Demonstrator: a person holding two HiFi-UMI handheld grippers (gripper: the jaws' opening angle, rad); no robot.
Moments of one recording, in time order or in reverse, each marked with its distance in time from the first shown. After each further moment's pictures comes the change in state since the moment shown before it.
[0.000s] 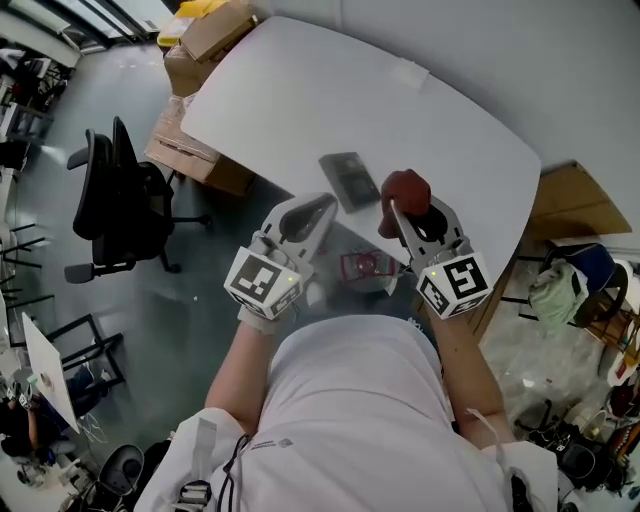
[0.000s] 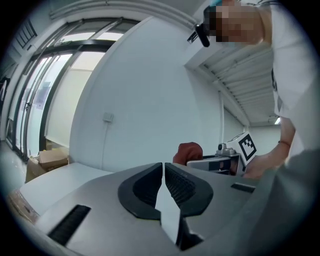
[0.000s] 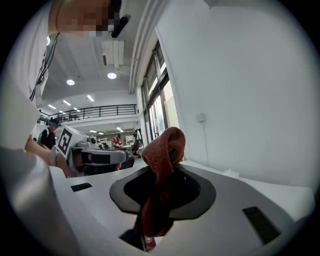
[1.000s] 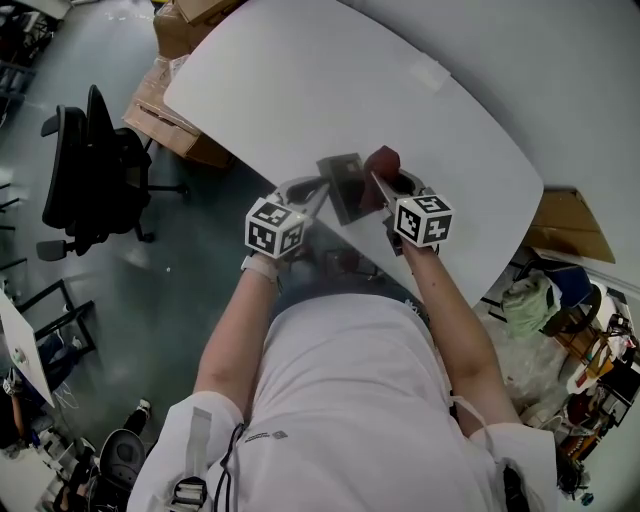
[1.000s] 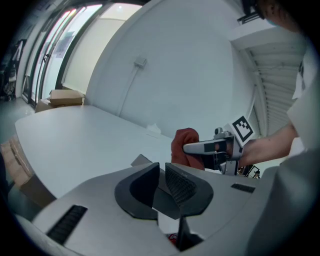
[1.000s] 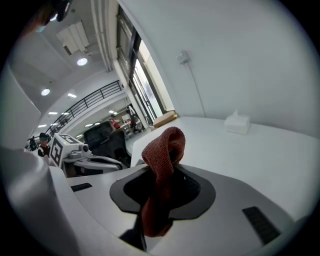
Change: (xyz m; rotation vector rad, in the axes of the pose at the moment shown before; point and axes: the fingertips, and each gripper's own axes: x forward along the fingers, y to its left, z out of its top) left arm 0.072 0.117 -0.193 -0.317 0.343 0.080; right arm 0.141 -0.089 -0.172 0.260 0.413 0.028
